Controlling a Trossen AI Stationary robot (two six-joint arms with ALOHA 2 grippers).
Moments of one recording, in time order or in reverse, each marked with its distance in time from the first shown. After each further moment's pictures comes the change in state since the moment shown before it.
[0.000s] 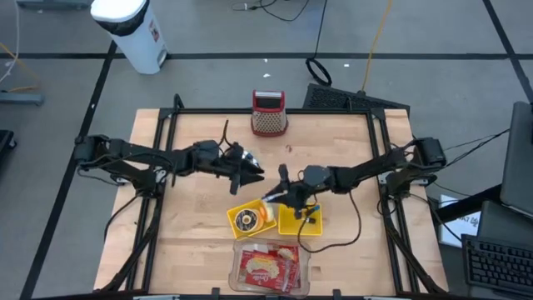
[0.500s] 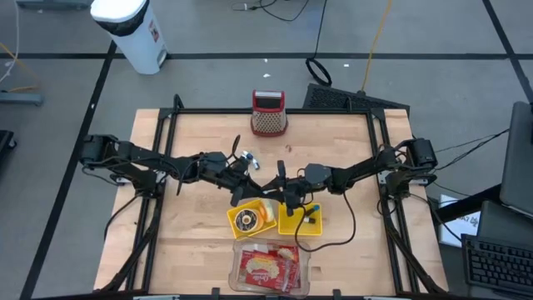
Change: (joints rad) left arm -0.082 0.081 -0.003 0.018 0.049 -0.129; right arm -0.002 0.104 0.008 0.263 0.023 -0.086
